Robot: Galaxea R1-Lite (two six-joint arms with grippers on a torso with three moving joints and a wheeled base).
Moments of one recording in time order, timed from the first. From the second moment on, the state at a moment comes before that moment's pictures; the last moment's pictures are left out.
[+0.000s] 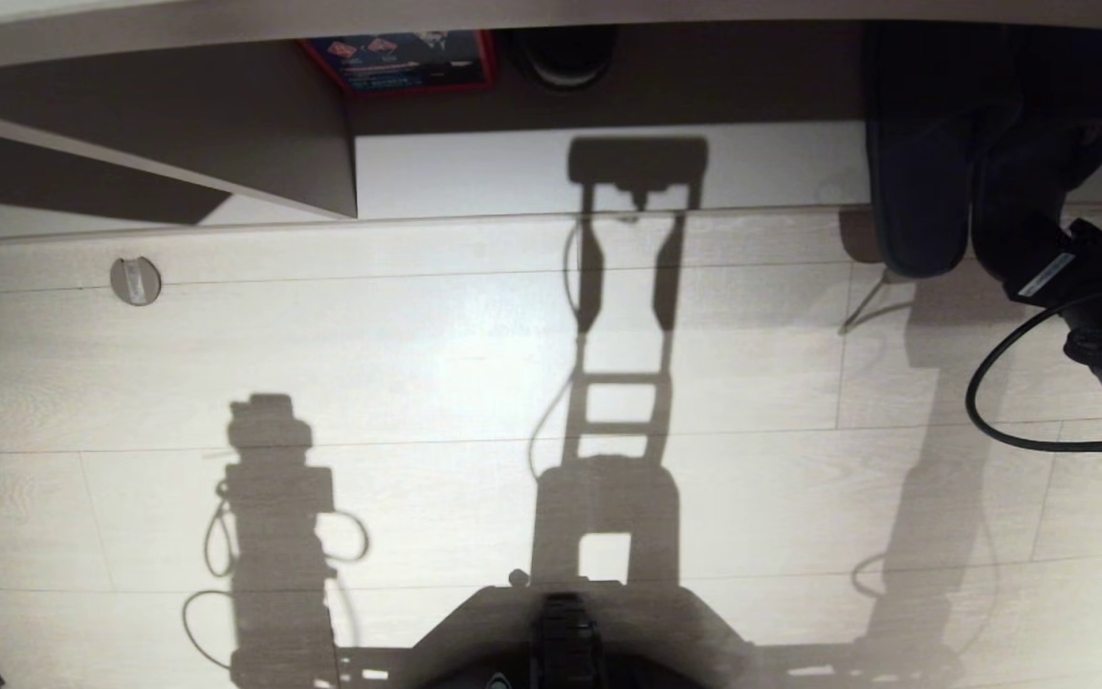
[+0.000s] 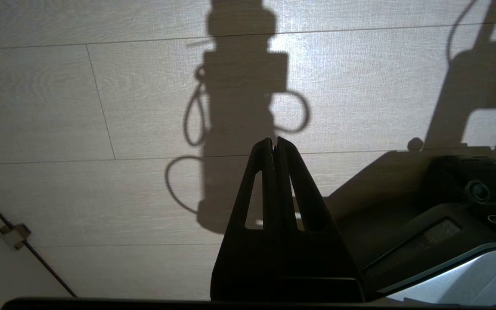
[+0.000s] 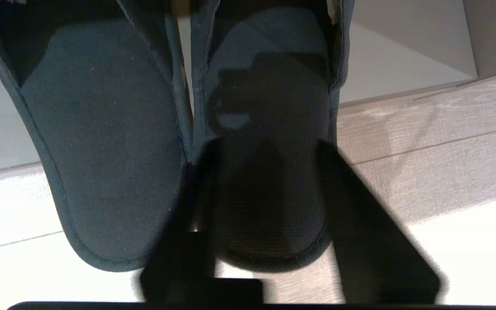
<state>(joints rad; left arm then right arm) 0.00 0.00 0.00 0.00 0.00 -0.01 -0.12 1.65 -0.67 -1.35 -0.18 0.09</state>
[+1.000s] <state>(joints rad) 0.00 0.00 0.00 0.00 0.00 -0.01 -0.12 1.73 -0.80 -1.35 -0.18 0.13</state>
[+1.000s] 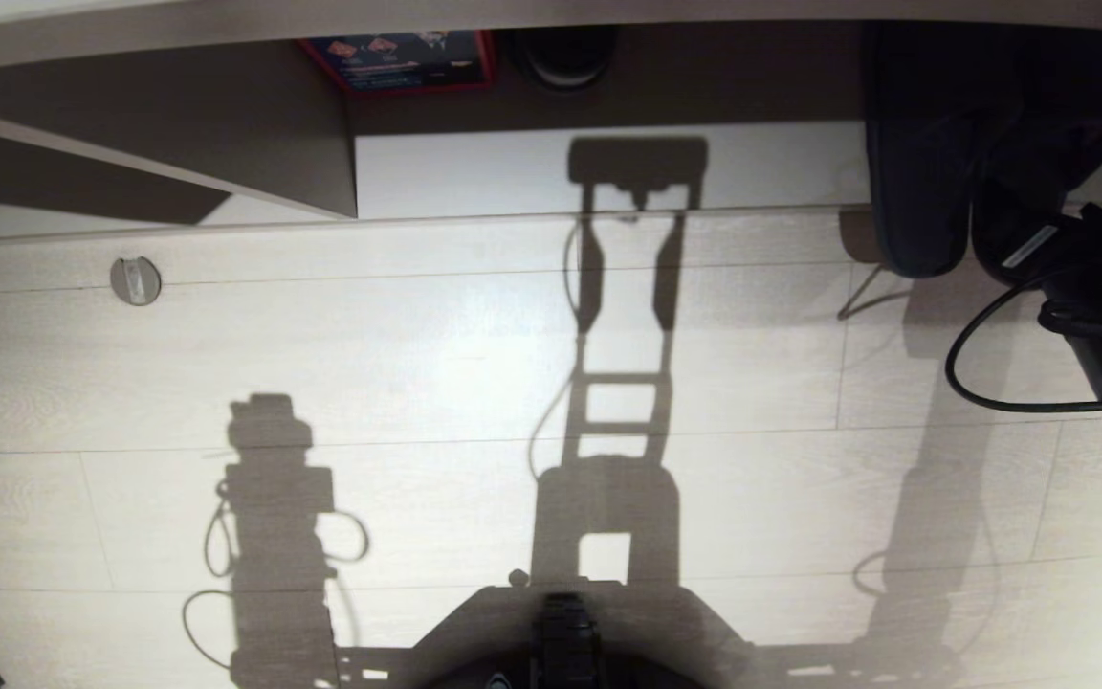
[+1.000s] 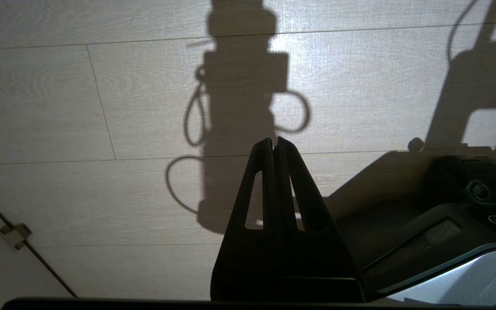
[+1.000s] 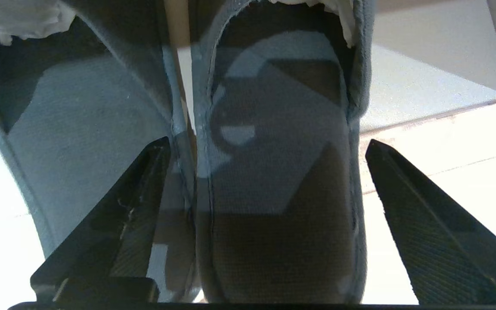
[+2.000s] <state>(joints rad) 0.00 0.00 0.00 0.00 0.00 -0.01 -0.11 1.82 -1.00 -1.35 -0.14 0.12</state>
